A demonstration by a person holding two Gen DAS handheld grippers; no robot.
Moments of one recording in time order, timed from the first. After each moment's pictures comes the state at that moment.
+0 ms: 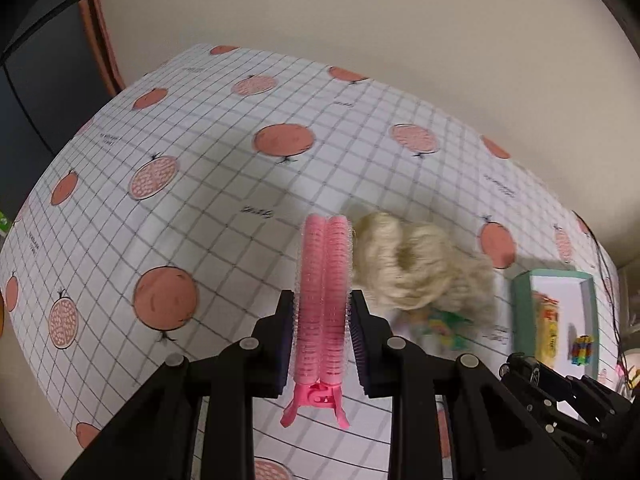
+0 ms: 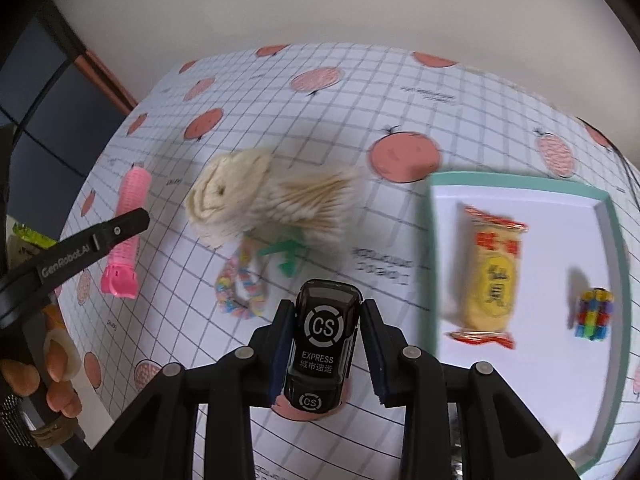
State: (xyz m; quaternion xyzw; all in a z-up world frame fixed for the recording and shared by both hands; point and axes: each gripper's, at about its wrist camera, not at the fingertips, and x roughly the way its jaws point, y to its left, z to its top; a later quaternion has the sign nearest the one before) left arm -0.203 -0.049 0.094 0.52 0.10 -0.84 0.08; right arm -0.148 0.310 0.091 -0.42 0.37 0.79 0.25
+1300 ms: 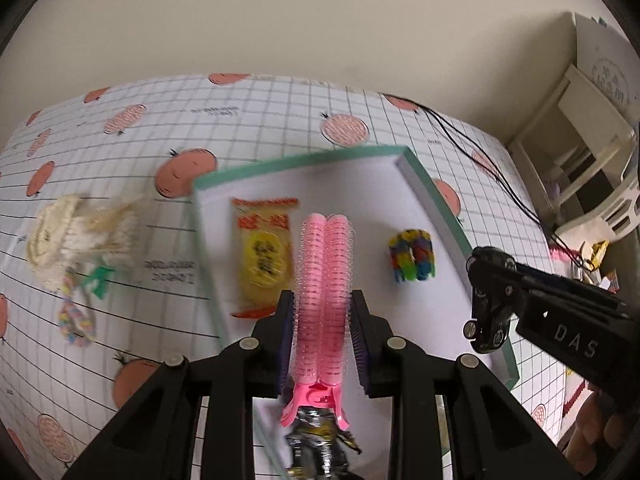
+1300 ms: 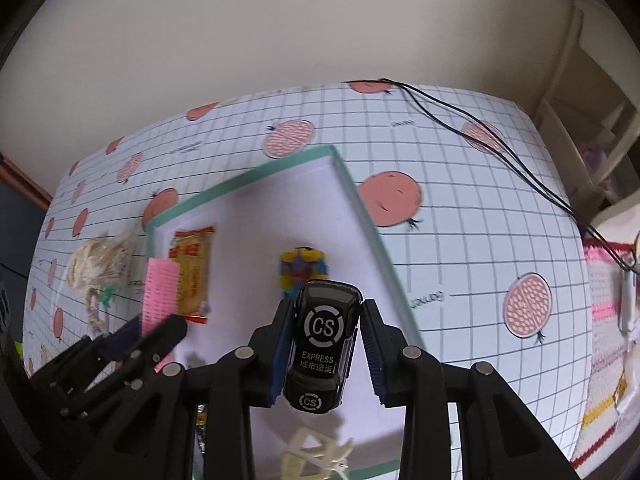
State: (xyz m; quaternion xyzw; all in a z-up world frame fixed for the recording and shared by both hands) left arm -0.178 0.223 0.079 0.54 0.01 -0.83 -0.15; right arm 0.062 0.399 0.069 -0.40 0.40 0.73 0.38
